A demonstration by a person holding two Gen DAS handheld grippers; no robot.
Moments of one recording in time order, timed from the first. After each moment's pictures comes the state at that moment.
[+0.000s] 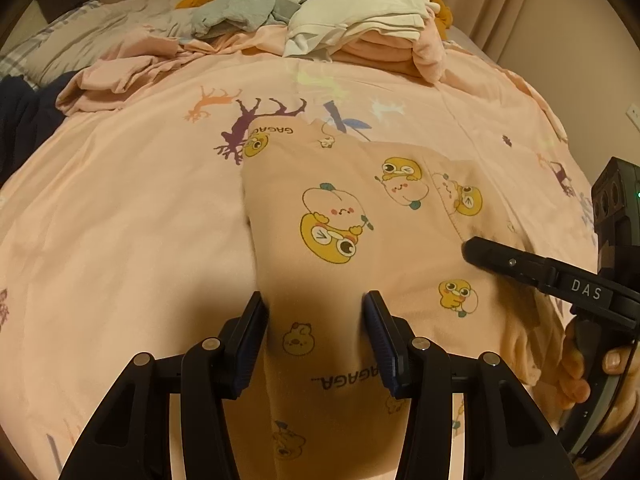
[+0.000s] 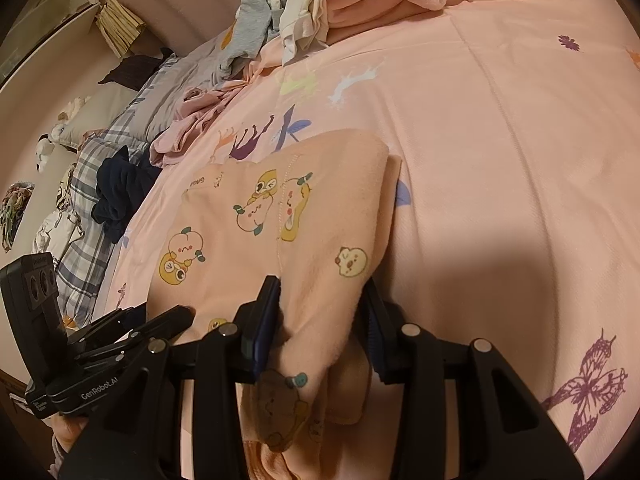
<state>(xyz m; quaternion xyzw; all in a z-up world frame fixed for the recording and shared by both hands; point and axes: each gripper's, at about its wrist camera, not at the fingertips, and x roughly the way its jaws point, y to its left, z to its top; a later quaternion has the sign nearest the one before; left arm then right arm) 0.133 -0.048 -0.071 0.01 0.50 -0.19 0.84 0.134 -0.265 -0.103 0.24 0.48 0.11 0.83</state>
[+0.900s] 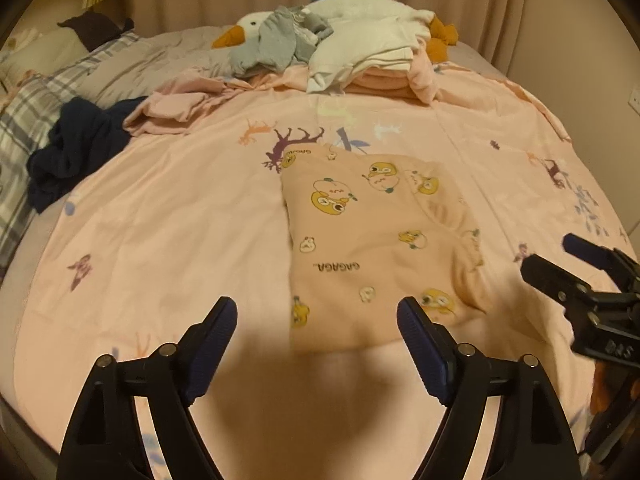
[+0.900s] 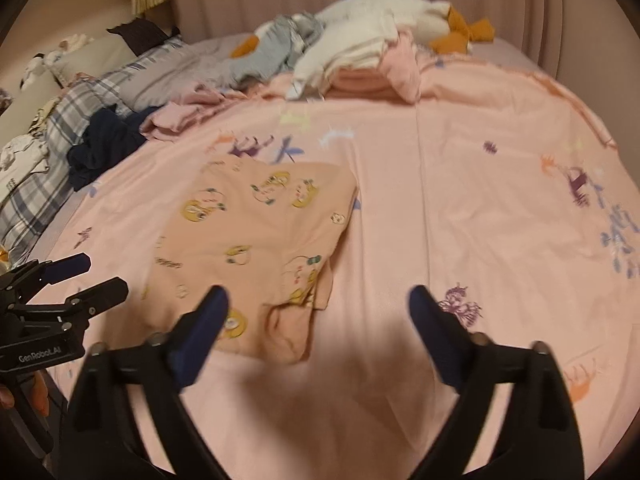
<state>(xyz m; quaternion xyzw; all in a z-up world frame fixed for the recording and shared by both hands) 0.038 -0.037 -0.003 0.04 0.46 -0.12 0.88 0.031 -0.239 -0.006 0.04 0.43 0.03 0.90</state>
